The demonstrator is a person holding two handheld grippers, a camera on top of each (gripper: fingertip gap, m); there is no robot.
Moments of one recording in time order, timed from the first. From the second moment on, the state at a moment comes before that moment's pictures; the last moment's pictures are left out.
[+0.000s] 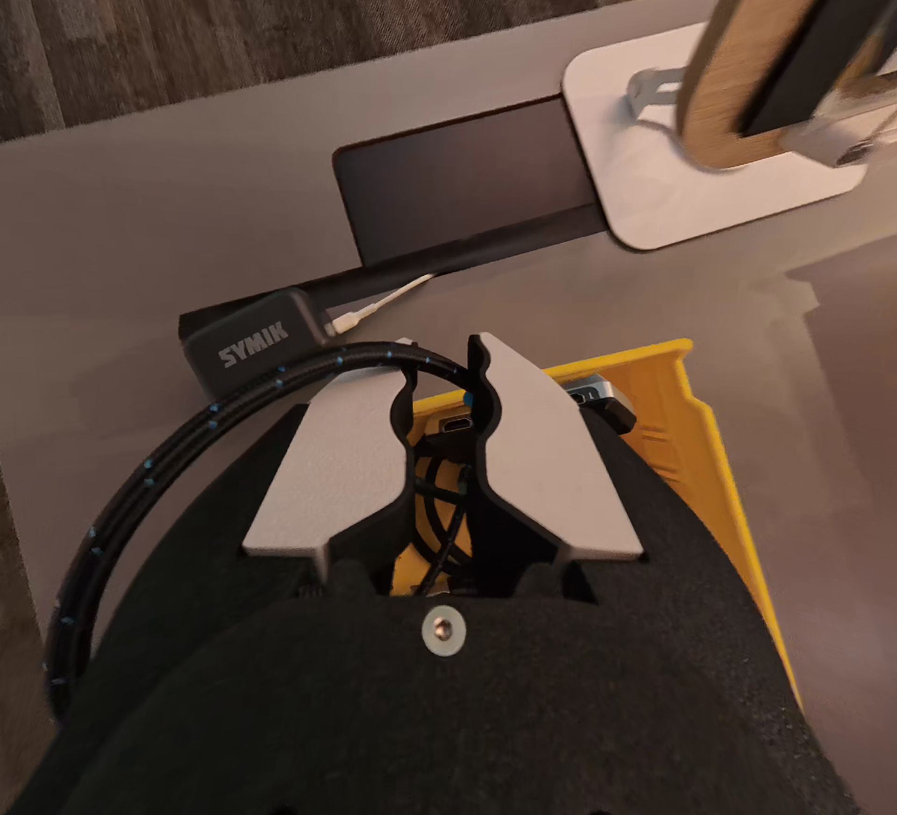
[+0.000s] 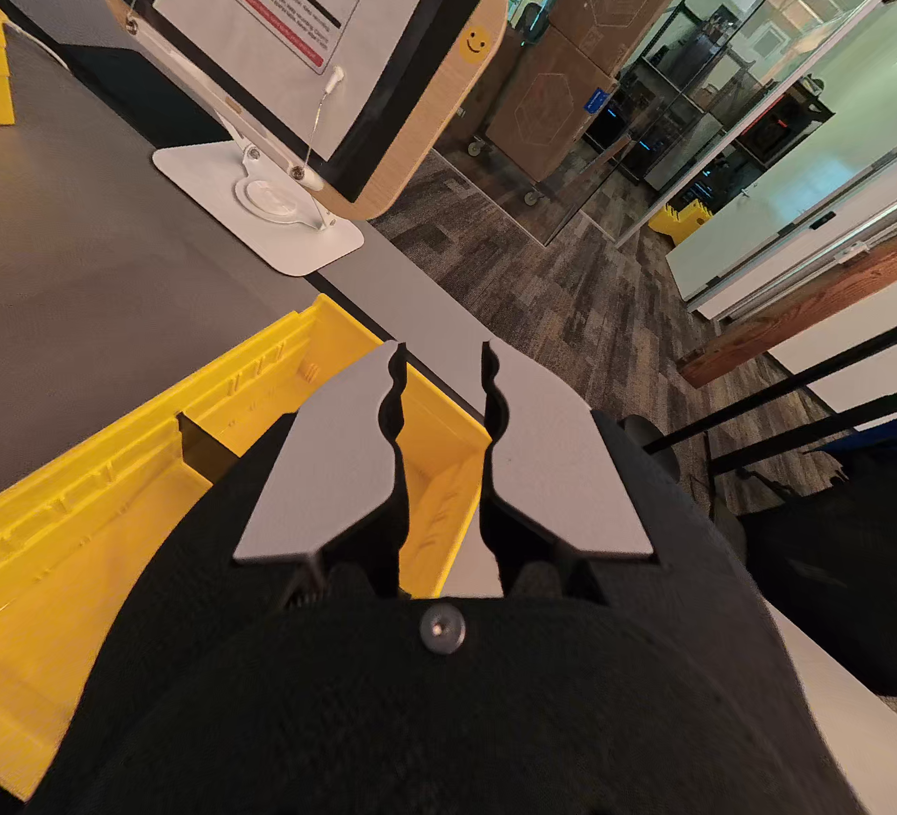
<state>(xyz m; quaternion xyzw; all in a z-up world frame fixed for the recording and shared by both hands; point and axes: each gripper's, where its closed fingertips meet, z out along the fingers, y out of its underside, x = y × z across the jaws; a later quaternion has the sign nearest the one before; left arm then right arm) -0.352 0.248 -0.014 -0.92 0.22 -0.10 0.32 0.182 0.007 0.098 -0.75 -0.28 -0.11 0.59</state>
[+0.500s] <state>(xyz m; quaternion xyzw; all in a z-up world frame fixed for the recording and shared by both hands) -0.313 0.186 0.120 -0.85 0.29 -0.08 0.42 0.137 0.013 0.089 -0.73 -0.34 -0.11 0.58</state>
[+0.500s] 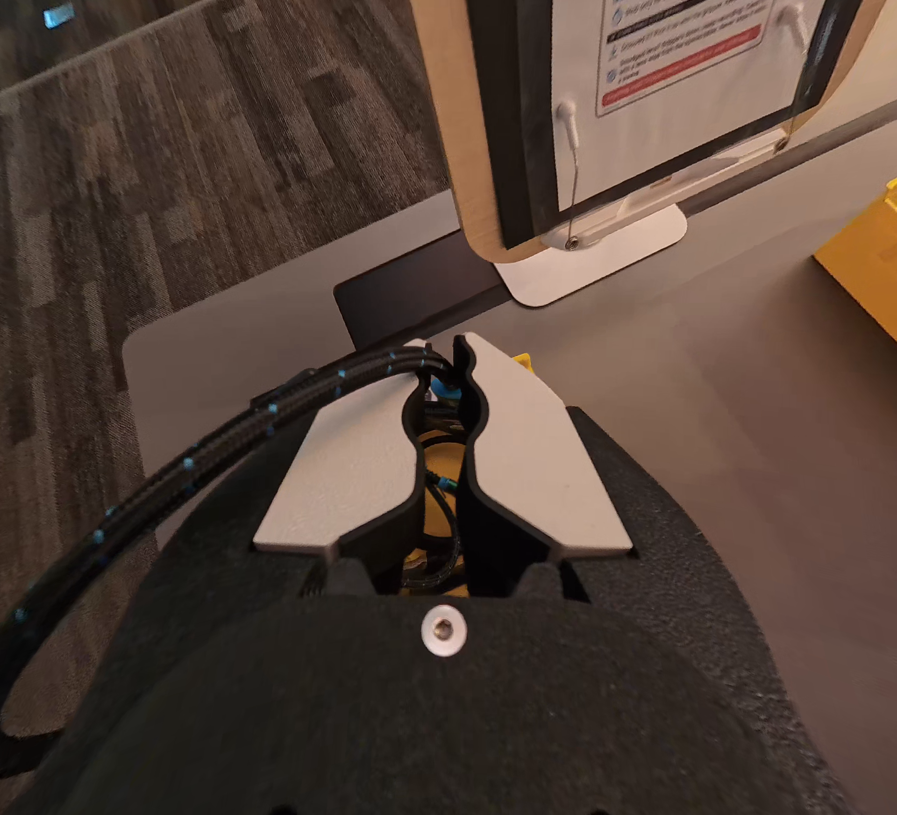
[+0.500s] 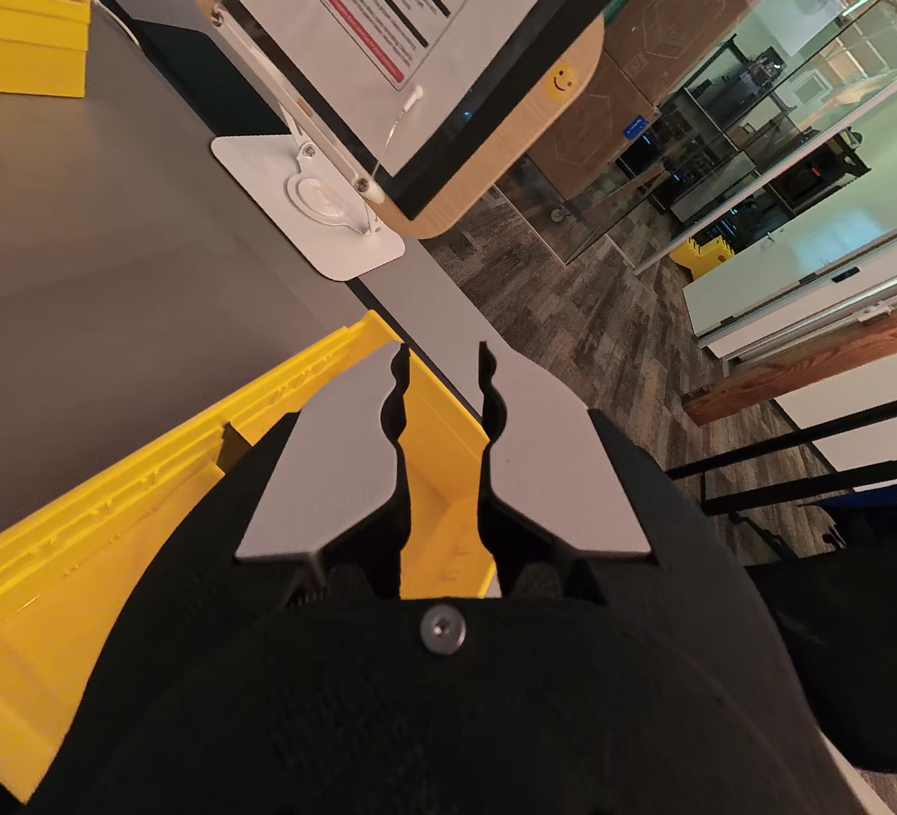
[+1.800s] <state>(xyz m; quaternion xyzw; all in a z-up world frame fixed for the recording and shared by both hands) -0.261 0.065 0.171 -0.75 0.38 -0.09 0.53 -0.233 0.032 0.119 -0.53 -0.35 0.25 0.73</state>
